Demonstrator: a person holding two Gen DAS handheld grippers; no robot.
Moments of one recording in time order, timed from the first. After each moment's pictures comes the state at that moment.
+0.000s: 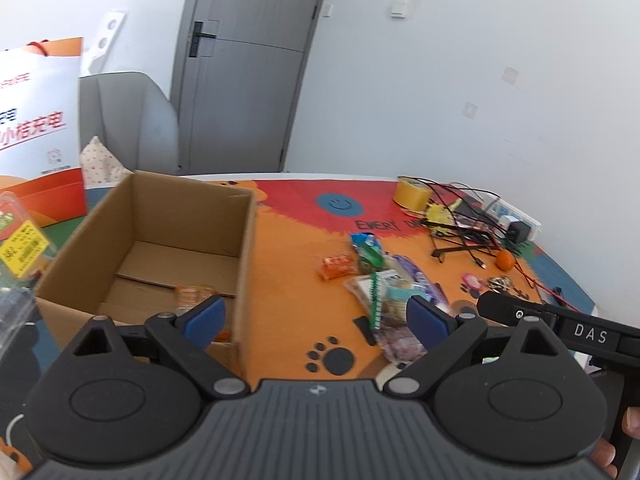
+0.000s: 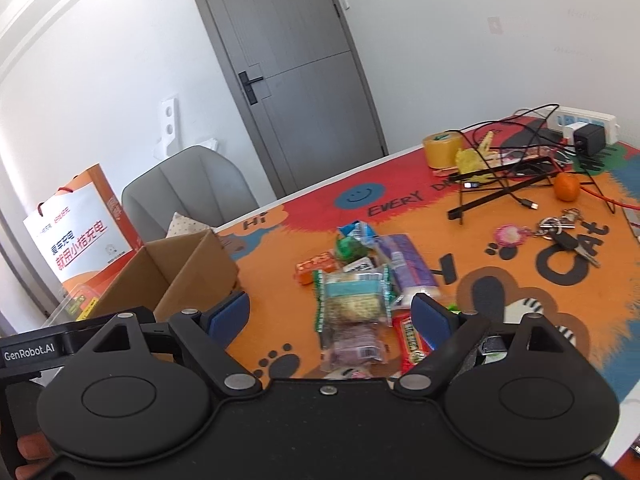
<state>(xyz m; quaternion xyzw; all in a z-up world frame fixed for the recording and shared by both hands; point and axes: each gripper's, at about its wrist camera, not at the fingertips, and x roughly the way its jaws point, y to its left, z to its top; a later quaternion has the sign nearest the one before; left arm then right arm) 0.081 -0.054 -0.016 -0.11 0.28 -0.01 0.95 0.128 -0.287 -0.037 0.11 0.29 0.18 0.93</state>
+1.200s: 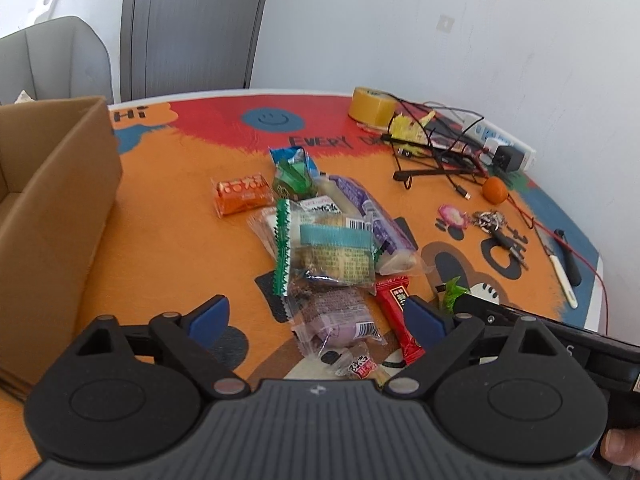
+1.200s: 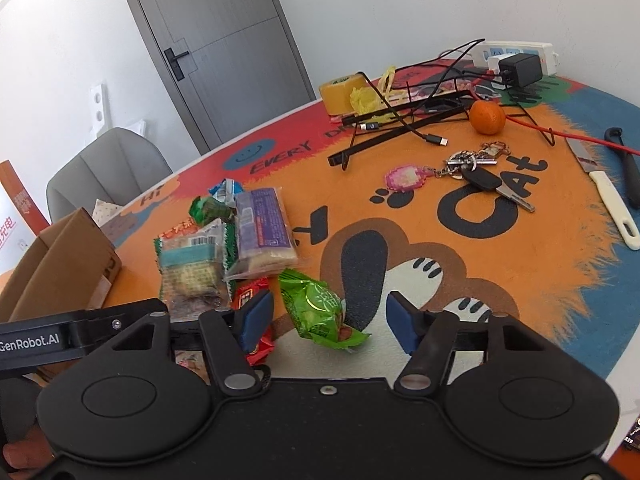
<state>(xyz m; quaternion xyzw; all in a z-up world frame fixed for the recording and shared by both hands) 0.175 -0.140 -0.089 -0.09 0.38 -0.06 0.92 0.184 -0.352 -0.114 0.12 0.35 0.11 0.92</state>
